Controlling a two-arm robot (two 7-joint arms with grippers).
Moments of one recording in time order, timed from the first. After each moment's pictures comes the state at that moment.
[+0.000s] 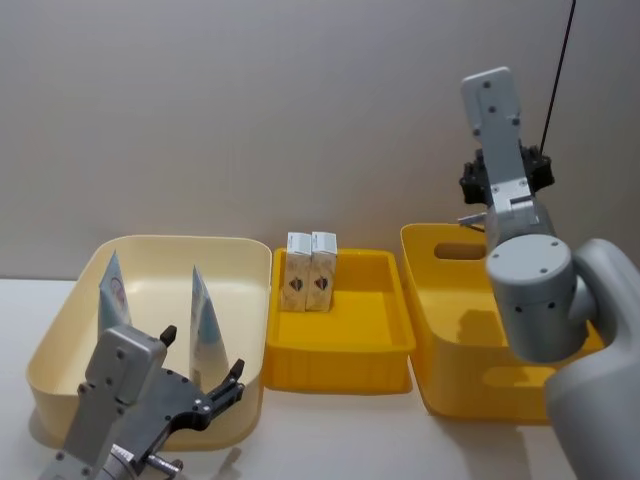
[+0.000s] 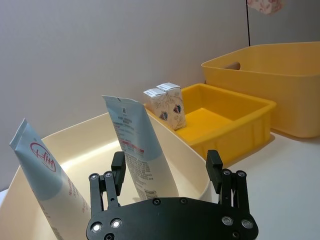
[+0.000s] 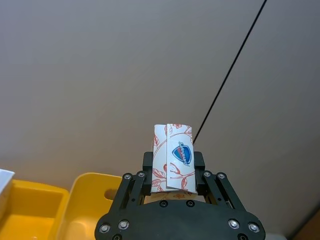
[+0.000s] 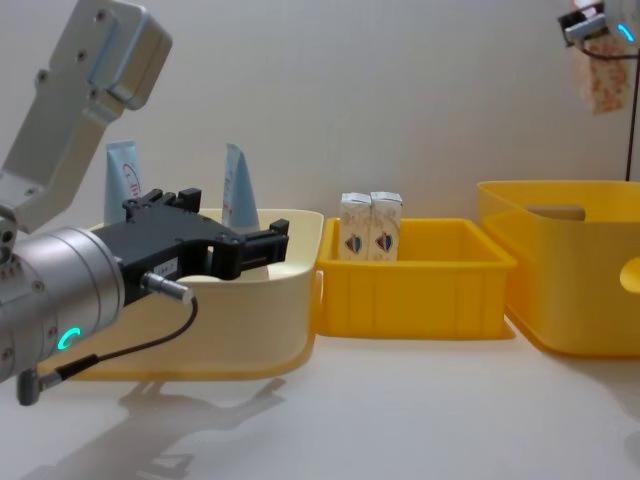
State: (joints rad) left arm -0.24 0.38 0.45 -1.63 -0.20 0.01 -0.01; right arm 0.74 0.09 -0.31 -1.29 -0.16 0.49 -0.31
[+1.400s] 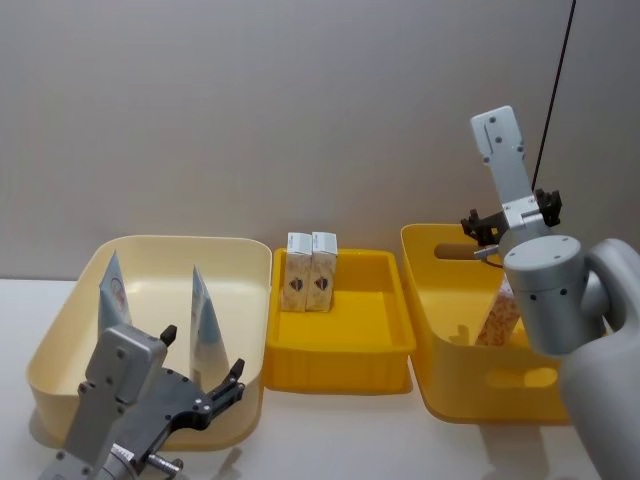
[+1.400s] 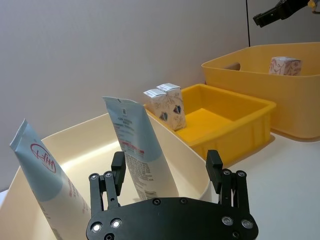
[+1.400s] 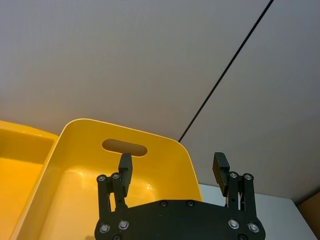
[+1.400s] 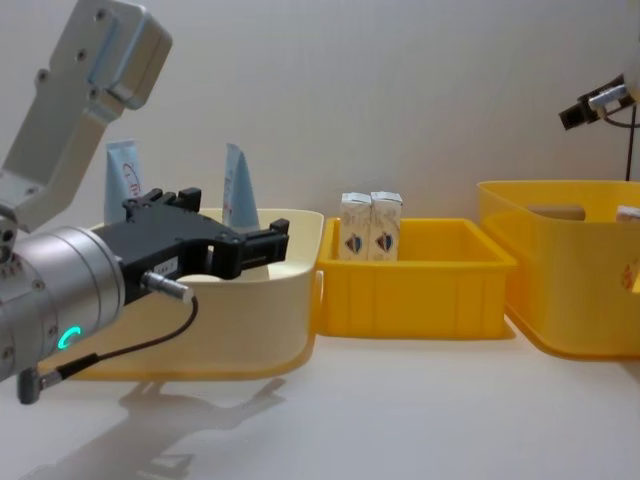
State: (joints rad) left arm -0.24 0.38 0.45 -1.63 -0.20 0.01 -0.01; right arm 0.81 0.11 -0.28 -1.11 -0.15 0.60 -0.20
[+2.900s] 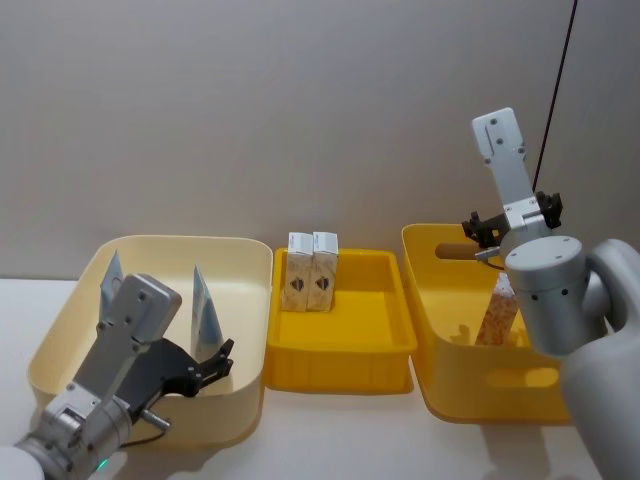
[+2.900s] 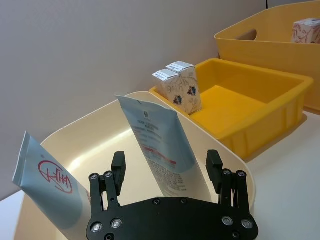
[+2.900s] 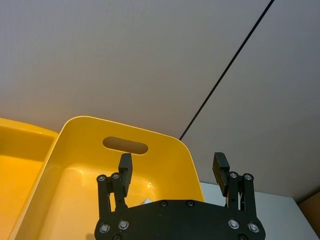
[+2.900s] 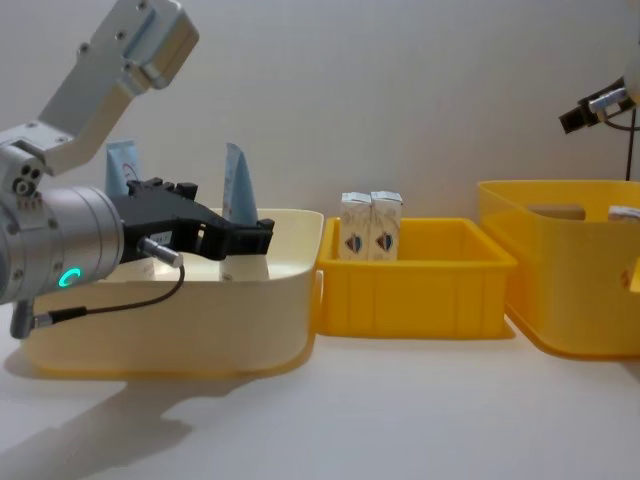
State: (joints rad) left arm -0.38 0.38 0.45 -1.55 -0.16 0.19 -0.10; right arm 0.81 0.11 -0.28 -1.11 -0.15 0.60 -0.19
